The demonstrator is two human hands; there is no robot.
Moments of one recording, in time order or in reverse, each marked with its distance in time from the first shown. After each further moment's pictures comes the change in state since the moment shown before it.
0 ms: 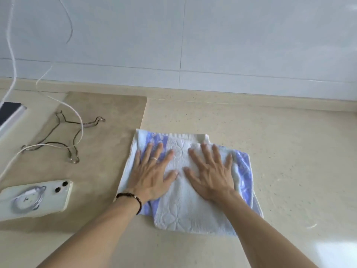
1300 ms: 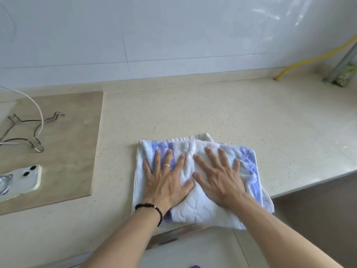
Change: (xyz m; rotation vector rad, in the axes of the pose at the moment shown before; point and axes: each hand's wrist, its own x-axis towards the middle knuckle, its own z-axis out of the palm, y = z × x) left_hand -0.122 0.127 0.039 0.022 -0.002 0.203; right_hand -0.190 0.050 0.046 0.034 0.085 0.210
